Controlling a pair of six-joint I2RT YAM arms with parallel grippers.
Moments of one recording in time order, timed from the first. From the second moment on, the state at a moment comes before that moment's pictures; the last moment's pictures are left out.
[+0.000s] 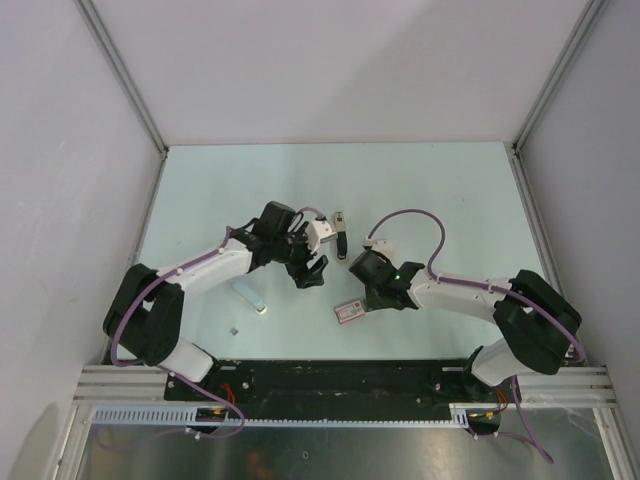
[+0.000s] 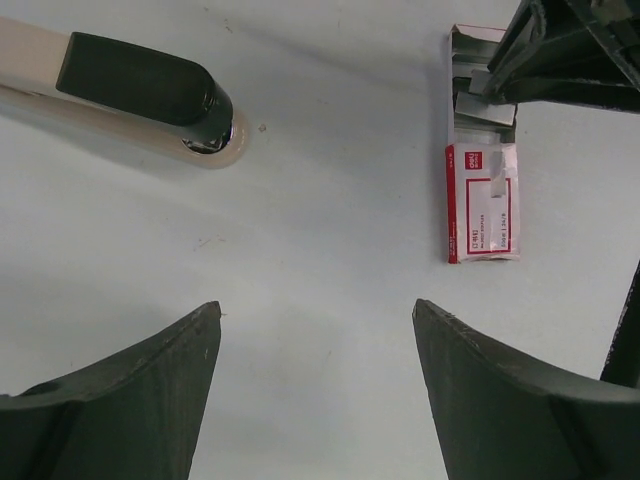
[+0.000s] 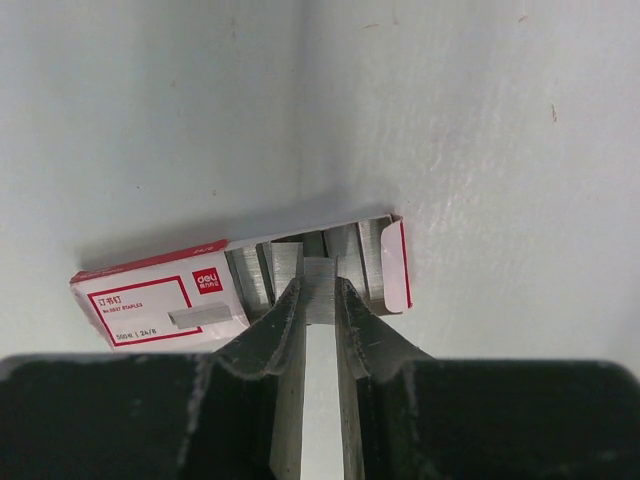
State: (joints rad) left arm -0.56 1.51 0.92 -0.31 0.53 0.41; right arm 0.91 1.50 0.82 -0.46 0.31 0.72
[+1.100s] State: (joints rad) left arm -0.56 1.47 0.92 -0.37 0.55 0.47; right arm 0.92 1.45 0.82 -0.44 0.31 0.68
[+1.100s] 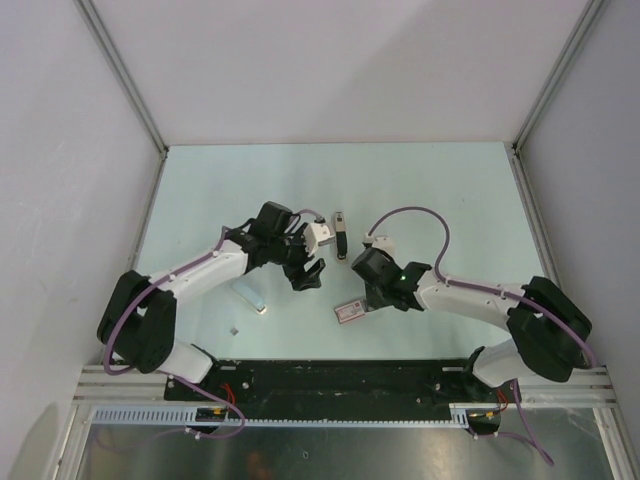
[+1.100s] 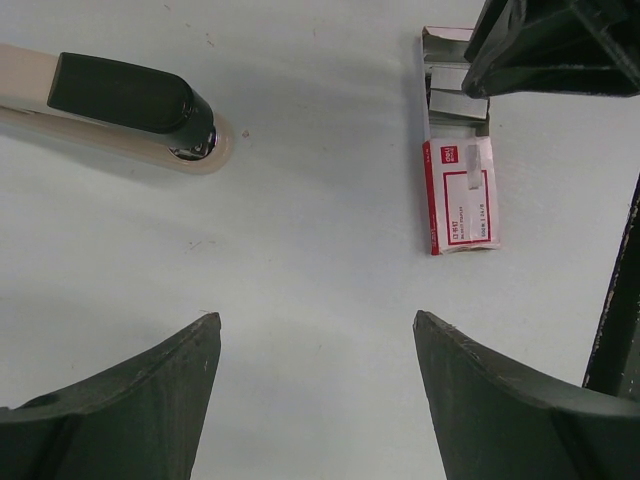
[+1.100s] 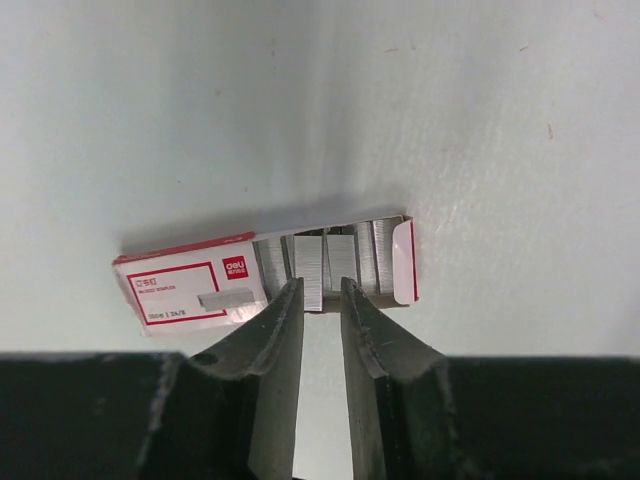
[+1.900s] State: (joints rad) left arm -0.74 1.59 0.88 -0.38 0.50 0.65; right arm 0.48 1.35 0.56 -0.19 -0.15 0.74
